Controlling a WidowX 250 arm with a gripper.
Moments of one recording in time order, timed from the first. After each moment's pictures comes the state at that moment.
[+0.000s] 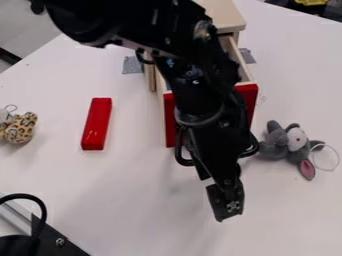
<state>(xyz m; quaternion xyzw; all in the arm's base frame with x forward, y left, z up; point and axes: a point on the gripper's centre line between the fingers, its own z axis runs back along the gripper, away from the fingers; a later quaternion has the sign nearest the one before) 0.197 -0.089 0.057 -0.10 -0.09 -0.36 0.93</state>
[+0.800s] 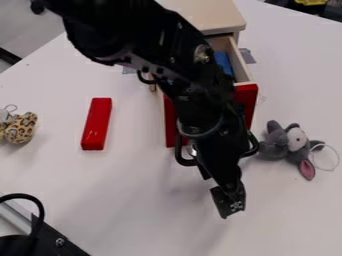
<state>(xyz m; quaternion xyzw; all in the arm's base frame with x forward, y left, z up) 0.215 -0.078 0.035 -0.09 -0.12 -0.32 0.94</state>
